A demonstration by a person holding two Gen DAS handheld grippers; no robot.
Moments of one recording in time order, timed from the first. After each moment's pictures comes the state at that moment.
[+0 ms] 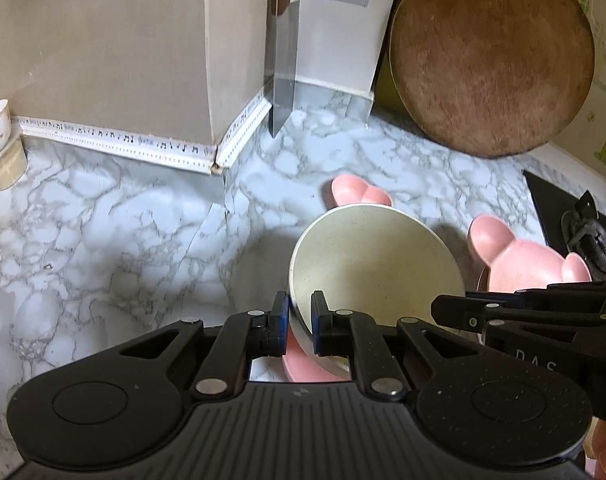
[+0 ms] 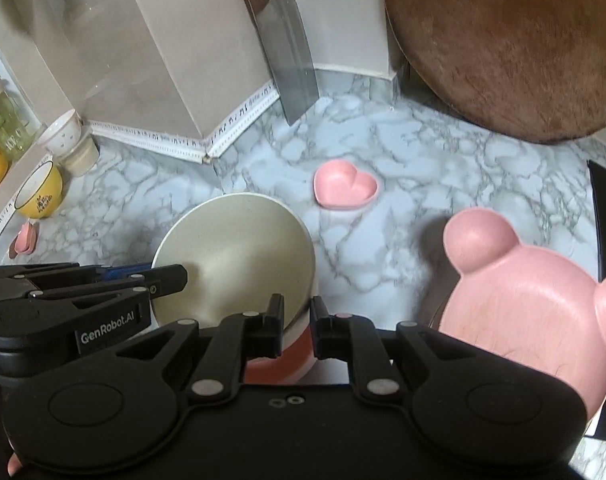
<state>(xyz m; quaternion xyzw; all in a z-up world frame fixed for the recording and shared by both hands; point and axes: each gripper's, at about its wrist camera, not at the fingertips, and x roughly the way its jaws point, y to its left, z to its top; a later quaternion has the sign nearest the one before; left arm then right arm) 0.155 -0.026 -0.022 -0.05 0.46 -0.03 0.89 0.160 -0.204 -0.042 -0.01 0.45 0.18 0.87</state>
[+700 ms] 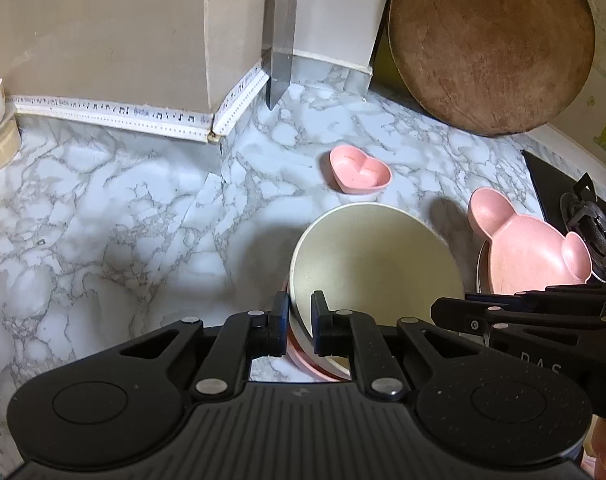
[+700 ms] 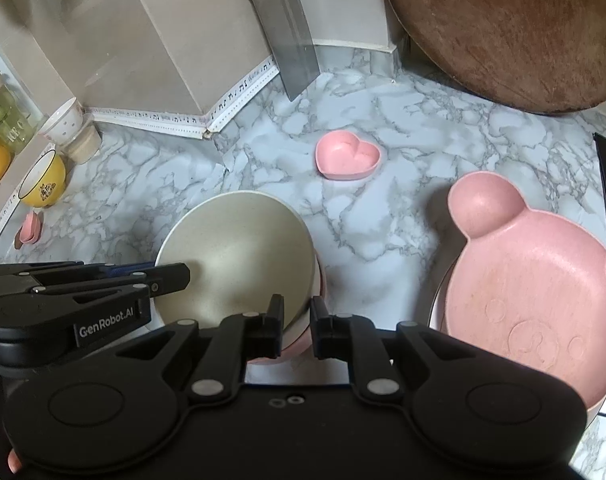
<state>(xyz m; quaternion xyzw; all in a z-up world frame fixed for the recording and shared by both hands) 0.149 -0.026 -0.034 -0.06 0.48 -0.03 0.87 0.154 -0.210 -0.054 0.00 0.47 0.19 0.86</state>
